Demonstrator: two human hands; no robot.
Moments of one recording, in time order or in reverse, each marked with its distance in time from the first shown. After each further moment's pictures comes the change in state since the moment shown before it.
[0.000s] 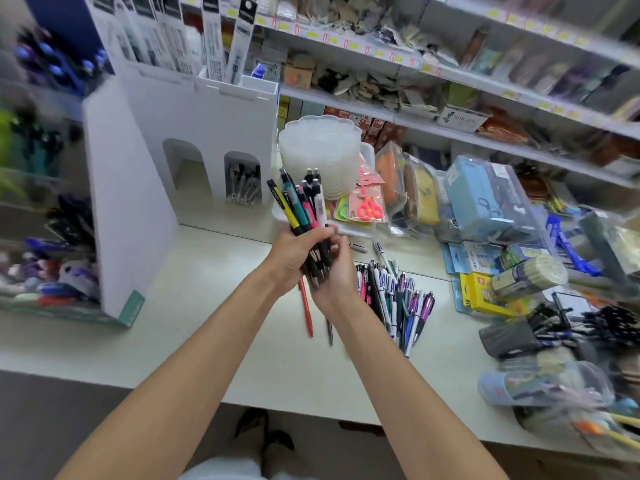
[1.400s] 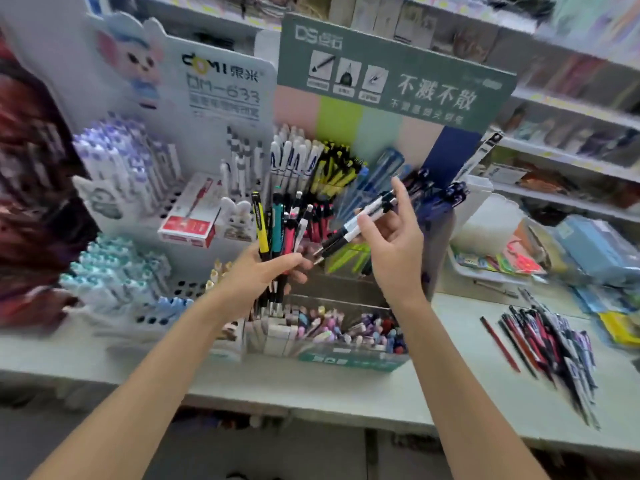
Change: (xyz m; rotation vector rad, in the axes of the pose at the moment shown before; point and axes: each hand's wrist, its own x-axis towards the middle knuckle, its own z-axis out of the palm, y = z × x) left_hand -0.107 0.350 -0.457 0.452 -0.201 0.133; right_hand -0.096 0.229 0.398 -0.817 -0.116 -1.044
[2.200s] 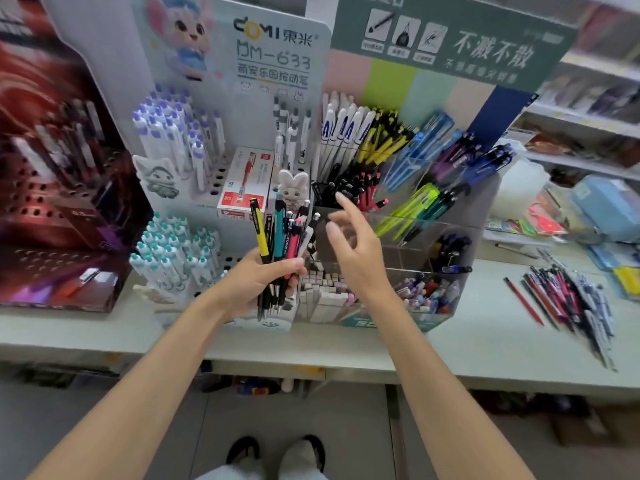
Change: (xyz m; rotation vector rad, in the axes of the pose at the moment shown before) left_hand -0.039 -0.028 -0.093 -0.079 -0.198 -0.160; right_hand -0.065 0.014 0.107 -0.240 -0.186 0.068
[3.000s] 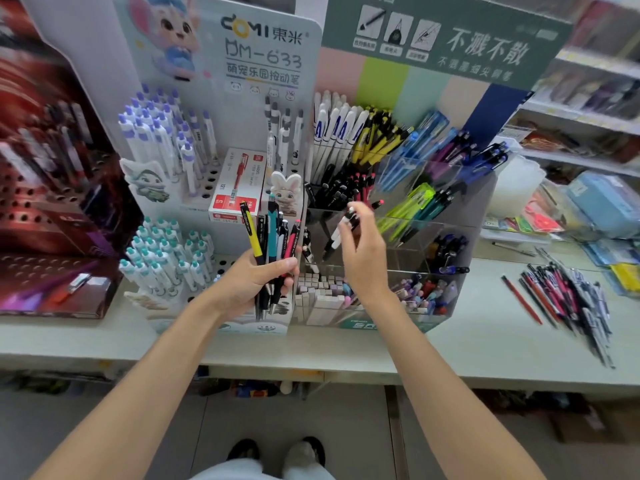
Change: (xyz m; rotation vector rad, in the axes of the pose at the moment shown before) left_hand 0.013 -0.006 -0.004 -0.086 -0.020 -0.008; right_hand 0.011 0.040 0.000 -0.228 0.224 -0.131
